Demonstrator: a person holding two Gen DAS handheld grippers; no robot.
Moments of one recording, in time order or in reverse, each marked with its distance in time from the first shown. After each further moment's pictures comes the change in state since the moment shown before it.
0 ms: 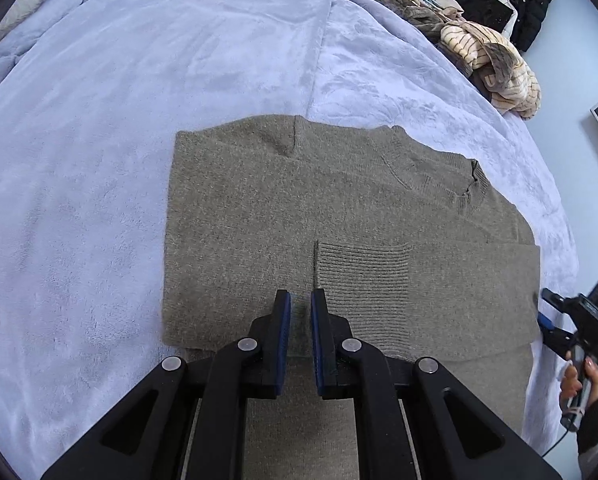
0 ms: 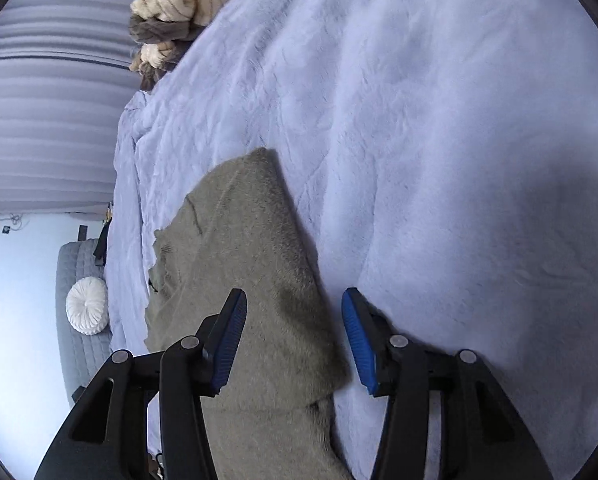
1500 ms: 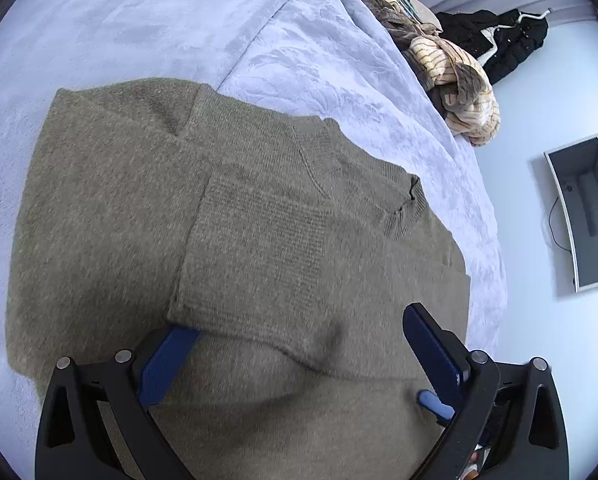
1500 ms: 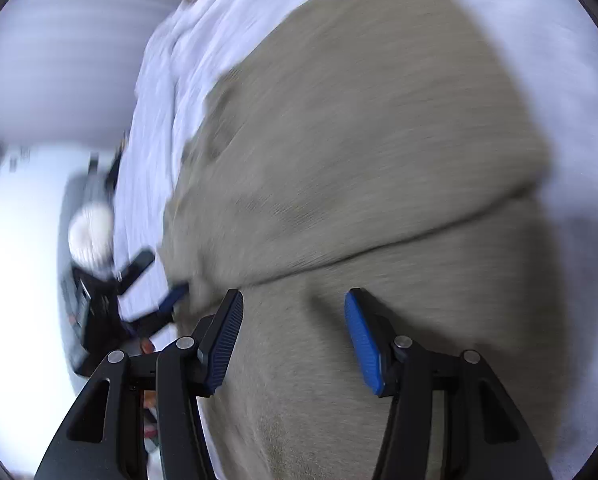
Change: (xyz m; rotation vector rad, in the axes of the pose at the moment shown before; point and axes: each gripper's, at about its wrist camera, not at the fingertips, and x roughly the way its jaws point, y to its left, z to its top) left arm 0.048 -0.027 0.021 -0.142 0.045 -0.319; right arm 0.070 0.087 -0.111 -0.085 0.125 0.042
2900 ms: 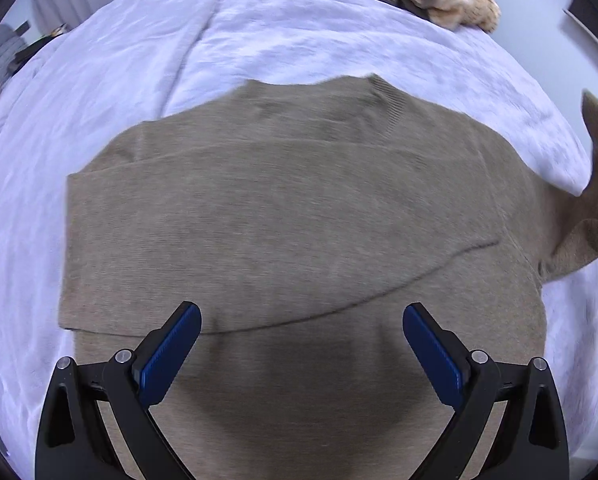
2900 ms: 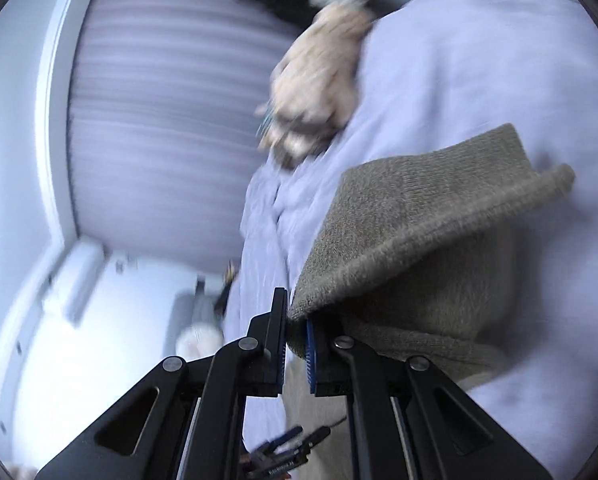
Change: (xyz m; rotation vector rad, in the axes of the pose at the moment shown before) left arm 0.011 -0.110 -0.073 0.358 0.022 0.489; right arm -0.173 -0.004 0.112 -0.057 -0.388 0.393
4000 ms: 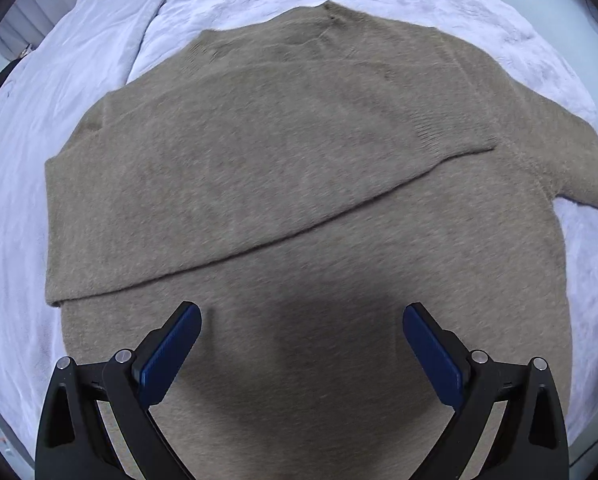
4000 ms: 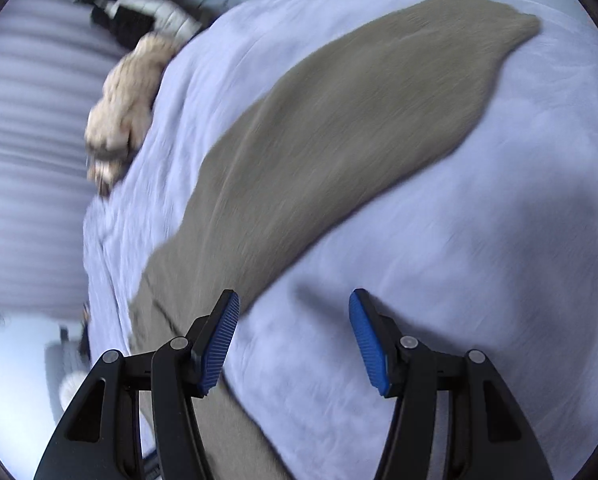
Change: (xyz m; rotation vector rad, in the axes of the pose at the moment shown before) left arm 0.018 -0.041 -0.037 0.166 0.140 0.024; right arm -0.130 -0.117 -0.073 0.258 -0.158 -0.608
